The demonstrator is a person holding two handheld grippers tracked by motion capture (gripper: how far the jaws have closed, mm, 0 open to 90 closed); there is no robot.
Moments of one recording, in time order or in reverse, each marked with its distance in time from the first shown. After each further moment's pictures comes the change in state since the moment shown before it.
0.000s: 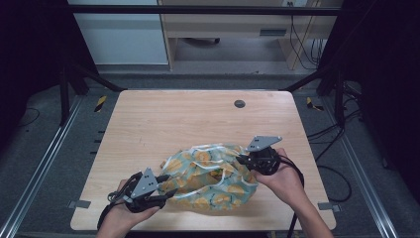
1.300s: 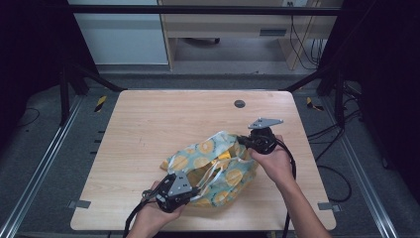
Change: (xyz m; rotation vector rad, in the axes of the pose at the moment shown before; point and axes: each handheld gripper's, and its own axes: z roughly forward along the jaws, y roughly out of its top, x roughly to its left) left arm -0.042 0.023 0.055 0.102 -0.124 0.023; right arm -0.053 0.008 0.038 -0.090 -0.083 0.220
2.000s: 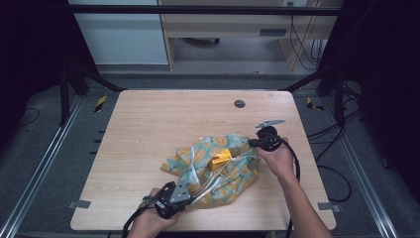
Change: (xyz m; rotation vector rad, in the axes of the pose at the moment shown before) left arm 0.005 -0.030 0.015 0.121 0.029 0.012; right arm -0.049 -0.036 0.033 0.160 -0.090 0.135
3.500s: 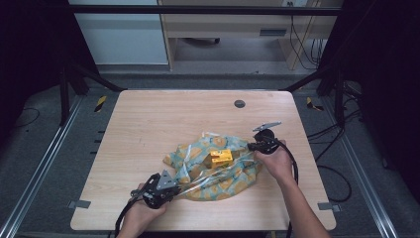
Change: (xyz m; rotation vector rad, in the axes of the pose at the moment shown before) left arm 0.038 -0.029 0.002 0.008 0.063 -0.163; right arm 0.003 -0.006 0.010 0.062 -0.006 -0.019
